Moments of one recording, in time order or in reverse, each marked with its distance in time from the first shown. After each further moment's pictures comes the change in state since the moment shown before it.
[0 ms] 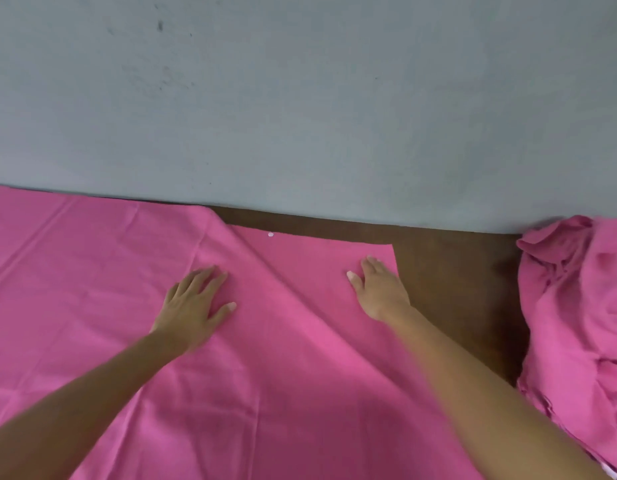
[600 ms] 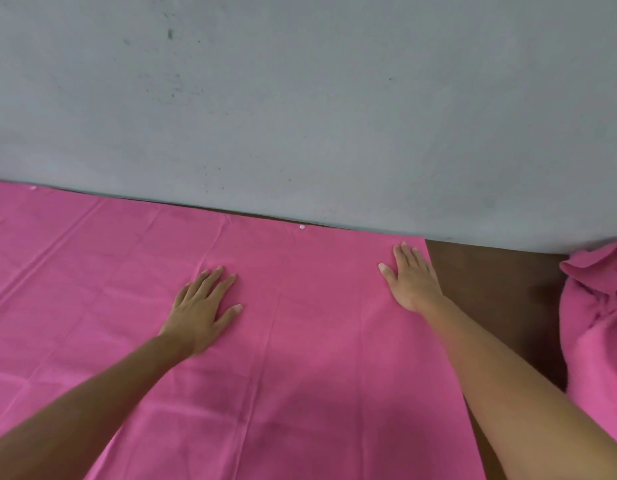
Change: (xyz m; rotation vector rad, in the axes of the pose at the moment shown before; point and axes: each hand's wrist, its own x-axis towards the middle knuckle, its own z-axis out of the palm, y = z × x) left_hand 0.008 0.016 0.009 0.006 -0.005 -0.095; right_hand 0.071 0.060 -0.017 -0.053 0.006 -0.030
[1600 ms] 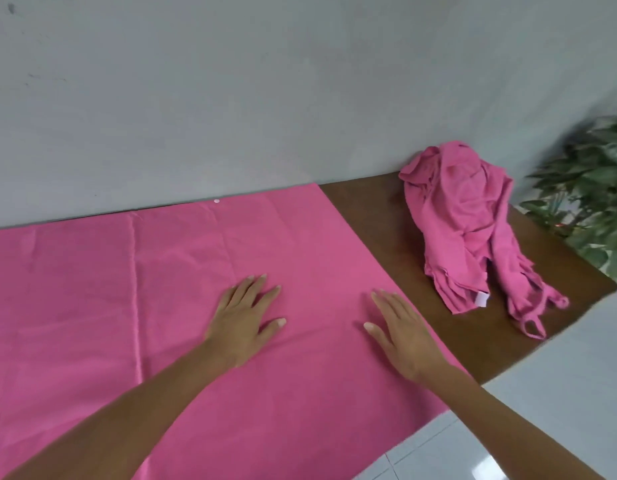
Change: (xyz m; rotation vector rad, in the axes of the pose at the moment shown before) left_hand -0.057 0.079 0.019 0.011 -0.151 0.717; right_hand -0.337 -0.041 0.086 0.143 0.239 0.229
